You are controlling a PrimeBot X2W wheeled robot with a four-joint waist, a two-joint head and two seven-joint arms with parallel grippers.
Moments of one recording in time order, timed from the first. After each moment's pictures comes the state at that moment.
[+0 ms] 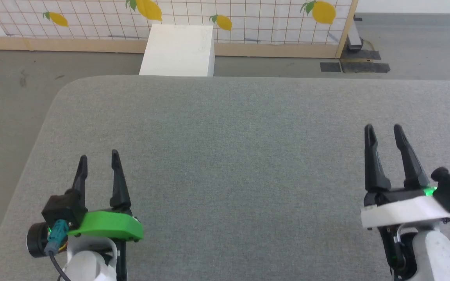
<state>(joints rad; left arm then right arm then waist) -0.11 0.05 0.02 0.10 -0.20 0.03 -0.26 -0.15 -0.05 -0.01 0.09 0.30 0.13 -0.26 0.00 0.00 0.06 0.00</state>
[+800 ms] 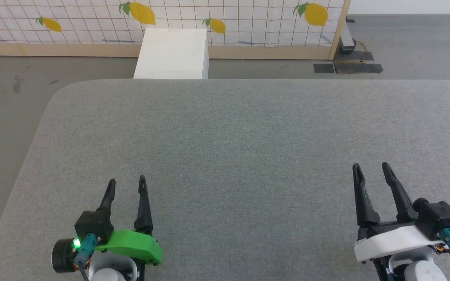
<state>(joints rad) -0.05 0.05 -0.07 0.18 -0.18 0.04 -0.26 -0.03 -0.05 0.00 0.12 0.20 0.13 -0.26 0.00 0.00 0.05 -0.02</state>
